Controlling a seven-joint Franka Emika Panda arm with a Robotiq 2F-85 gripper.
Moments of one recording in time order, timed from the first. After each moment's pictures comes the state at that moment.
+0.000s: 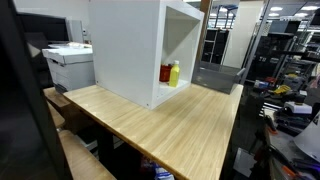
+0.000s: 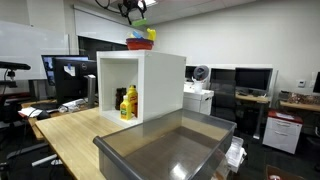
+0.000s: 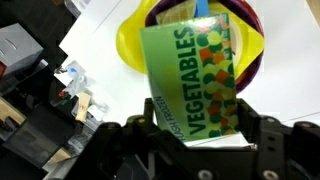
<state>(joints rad) -0.09 0.19 0.07 -1.07 -0.03 1.72 -0.84</state>
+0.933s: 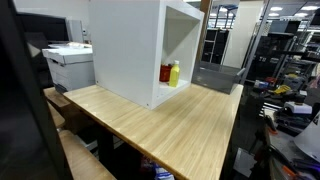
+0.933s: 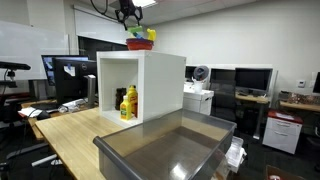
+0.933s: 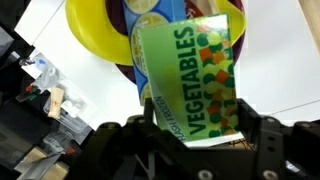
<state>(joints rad) -0.08 0.20 0.10 -1.11 0.02 1.72 -0.86</state>
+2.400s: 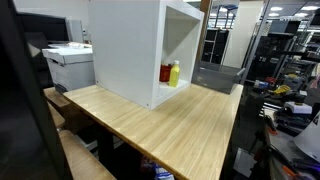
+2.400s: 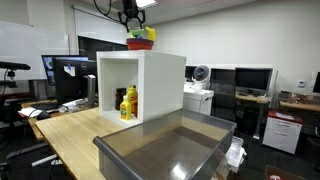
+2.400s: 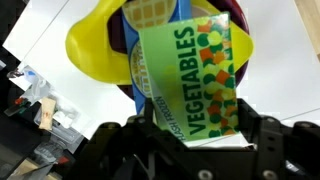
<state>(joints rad) -0.10 0.25 0.09 -1.07 0.06 1.66 -0.87</state>
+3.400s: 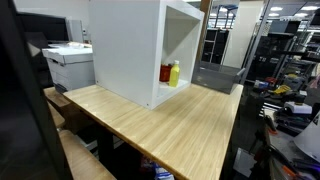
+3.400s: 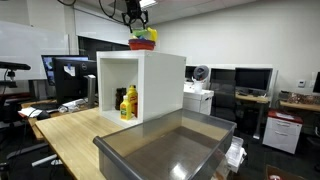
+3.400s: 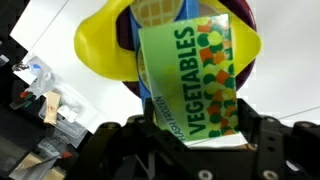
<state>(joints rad) -0.10 0.35 0.09 -0.92 0.06 1.63 -0.87</state>
